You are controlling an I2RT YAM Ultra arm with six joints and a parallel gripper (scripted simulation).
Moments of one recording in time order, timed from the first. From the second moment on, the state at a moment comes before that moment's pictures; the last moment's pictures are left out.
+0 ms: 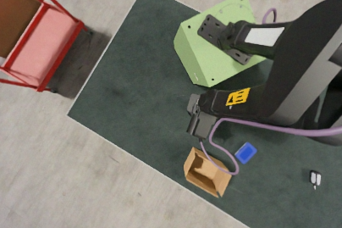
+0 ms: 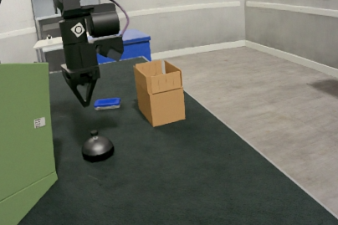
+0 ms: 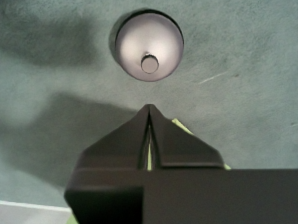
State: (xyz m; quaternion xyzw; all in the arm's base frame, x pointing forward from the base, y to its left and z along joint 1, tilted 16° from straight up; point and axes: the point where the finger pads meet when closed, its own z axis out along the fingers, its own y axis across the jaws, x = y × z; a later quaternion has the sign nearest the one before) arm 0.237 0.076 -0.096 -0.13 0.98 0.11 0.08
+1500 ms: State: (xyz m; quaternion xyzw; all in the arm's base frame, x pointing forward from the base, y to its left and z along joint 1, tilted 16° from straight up) arm 0.234 0.081 -0.119 -0.14 0.98 0.11 0.07
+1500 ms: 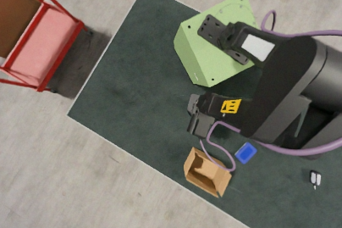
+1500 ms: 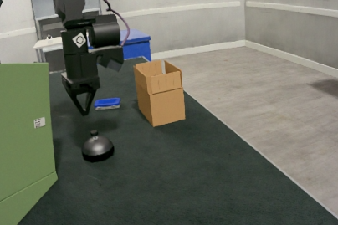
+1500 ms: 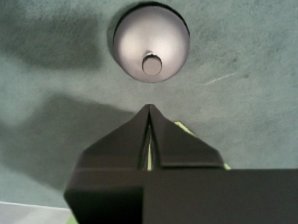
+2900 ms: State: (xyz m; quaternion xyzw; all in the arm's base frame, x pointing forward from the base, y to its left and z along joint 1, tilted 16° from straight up) arm 0.249 0.090 -0.152 -0.13 0.98 0.11 0.08
